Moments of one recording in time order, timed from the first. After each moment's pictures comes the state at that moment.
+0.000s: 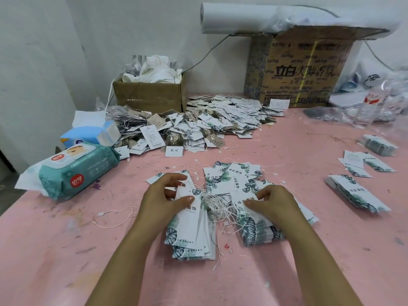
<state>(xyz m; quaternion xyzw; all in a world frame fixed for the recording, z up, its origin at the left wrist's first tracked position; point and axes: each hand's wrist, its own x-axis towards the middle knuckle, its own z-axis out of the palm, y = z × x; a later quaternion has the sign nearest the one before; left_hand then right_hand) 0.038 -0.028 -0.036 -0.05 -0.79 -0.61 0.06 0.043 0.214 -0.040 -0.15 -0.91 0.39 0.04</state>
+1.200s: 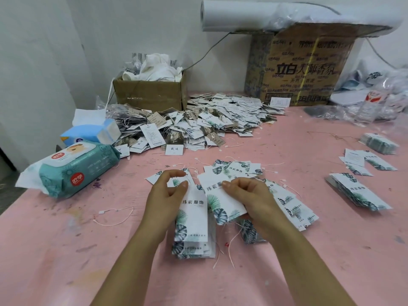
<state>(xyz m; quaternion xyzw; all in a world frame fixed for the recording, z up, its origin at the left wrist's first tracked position) 0.040 -0.014 -0.040 -0.02 -0.73 -0.68 0.07 0.056 0.168 -0.025 0.01 -0.67 0.74 -0.05</state>
